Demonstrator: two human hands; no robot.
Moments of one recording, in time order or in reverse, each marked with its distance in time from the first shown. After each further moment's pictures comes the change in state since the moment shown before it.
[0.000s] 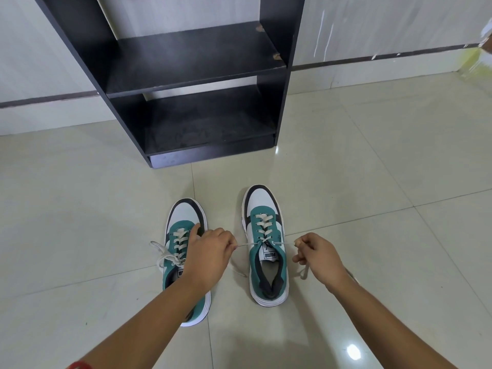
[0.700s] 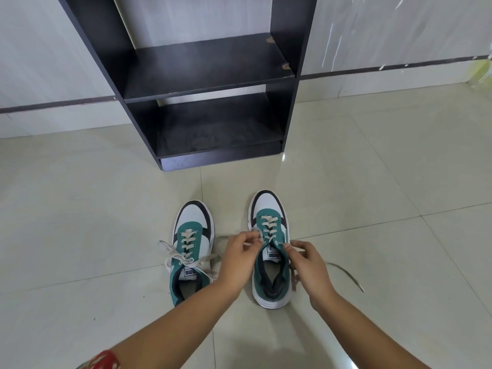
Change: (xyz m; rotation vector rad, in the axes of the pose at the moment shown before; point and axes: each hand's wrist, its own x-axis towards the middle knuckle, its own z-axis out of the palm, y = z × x) left_hand -0.003 0.055 0.004 -1.082 -0.002 -0.405; right_hand -0.022 -0.010 0.032 0.239 0.035 0.077
